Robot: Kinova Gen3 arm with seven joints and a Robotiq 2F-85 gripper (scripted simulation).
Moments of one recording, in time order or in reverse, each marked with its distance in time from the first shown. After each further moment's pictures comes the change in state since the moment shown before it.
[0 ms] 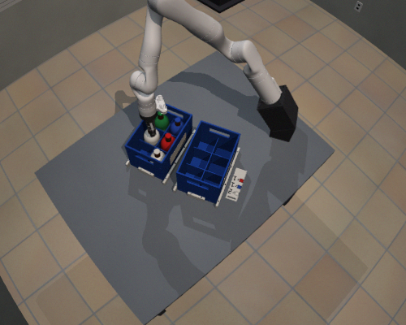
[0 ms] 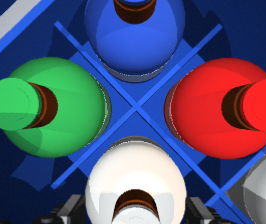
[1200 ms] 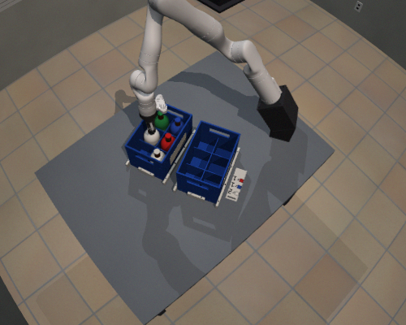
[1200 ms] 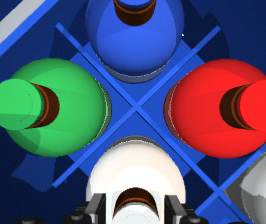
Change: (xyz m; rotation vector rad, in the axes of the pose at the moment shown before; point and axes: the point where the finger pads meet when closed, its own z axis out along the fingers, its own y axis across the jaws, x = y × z) arm 0.000 0.000 -0.004 0.000 0.000 0.000
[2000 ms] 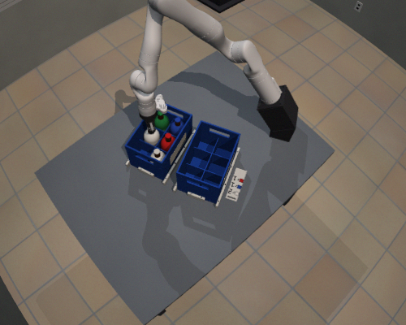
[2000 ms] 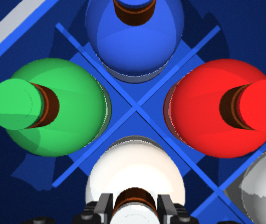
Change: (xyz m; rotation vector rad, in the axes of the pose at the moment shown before) arm 0.000 0.000 0.000 0.000 0.000 0.000
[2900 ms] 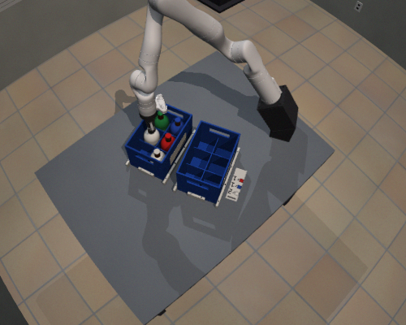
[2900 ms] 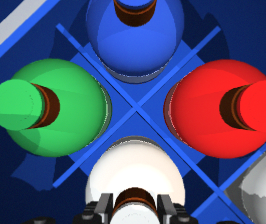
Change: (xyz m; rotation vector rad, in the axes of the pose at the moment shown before) arm 0.000 0.000 0.000 0.001 0.001 0.000
